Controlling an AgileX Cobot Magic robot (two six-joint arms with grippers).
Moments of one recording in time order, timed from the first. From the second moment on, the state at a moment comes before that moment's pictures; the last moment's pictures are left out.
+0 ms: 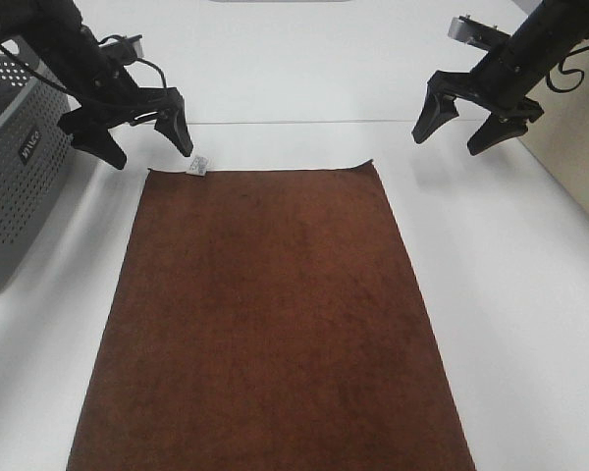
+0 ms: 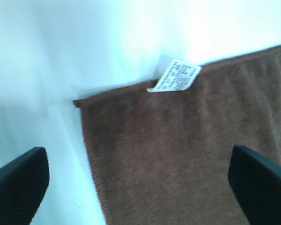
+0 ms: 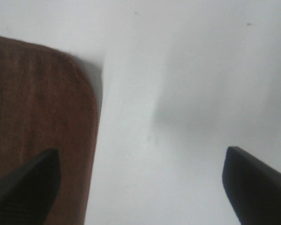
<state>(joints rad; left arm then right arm) -0.10 2.59 -2.38 -0.34 1.21 0.06 0.02 2.47 -2.19 0.47 1.16 -0.31</state>
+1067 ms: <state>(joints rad) -0.03 2.64 -2.33 -0.41 1.21 0.16 0.12 2.59 -2.20 0.43 1.02 -0.25</state>
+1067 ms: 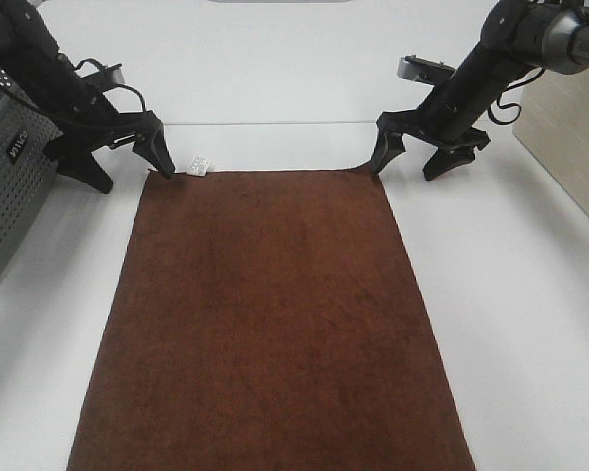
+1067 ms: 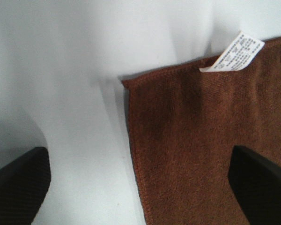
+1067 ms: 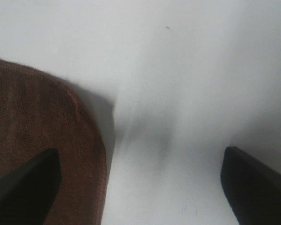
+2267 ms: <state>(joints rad) -0.17 2.64 -2.33 -0.43 1.21 0.08 0.25 2.60 -2.21 0.45 0.94 -0.23</state>
